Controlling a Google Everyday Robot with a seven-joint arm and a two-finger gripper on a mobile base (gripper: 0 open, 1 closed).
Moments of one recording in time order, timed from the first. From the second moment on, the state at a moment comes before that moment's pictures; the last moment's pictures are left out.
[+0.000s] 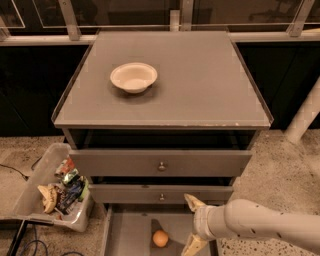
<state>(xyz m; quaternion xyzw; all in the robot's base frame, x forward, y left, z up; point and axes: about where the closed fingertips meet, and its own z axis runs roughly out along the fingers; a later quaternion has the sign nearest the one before) 0.413 -0.100 0.485 -0.64 0.70 0.10 0.30</state>
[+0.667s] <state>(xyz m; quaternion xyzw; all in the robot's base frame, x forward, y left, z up) 0.432 -0.090 0.404 -0.64 0.70 0.11 0.31</state>
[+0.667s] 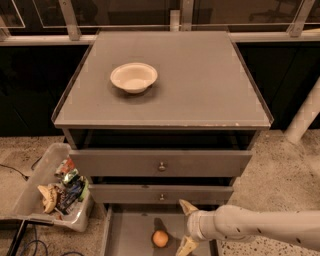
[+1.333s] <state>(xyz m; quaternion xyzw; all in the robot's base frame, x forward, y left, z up) 0.458 -0.105 0.383 -0.61 0.72 0.12 0.31</state>
